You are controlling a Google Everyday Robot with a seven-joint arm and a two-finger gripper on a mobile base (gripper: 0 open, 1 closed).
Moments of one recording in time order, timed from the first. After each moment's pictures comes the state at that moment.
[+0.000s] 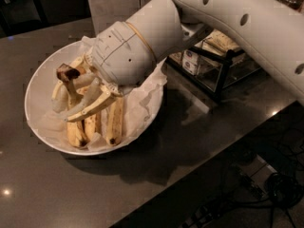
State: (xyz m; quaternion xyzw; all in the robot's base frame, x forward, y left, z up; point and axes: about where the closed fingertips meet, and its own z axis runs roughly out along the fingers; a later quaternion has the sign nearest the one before) arm 0.360 0.134 0.990 -0.81 0.20 0.39 0.38
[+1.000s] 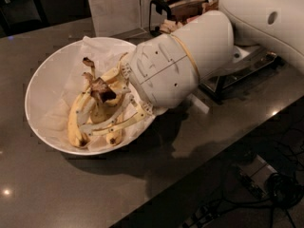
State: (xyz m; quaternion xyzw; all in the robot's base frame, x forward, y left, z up) arm 0.326 0.086 1.005 -0.80 0.16 0.35 0.47
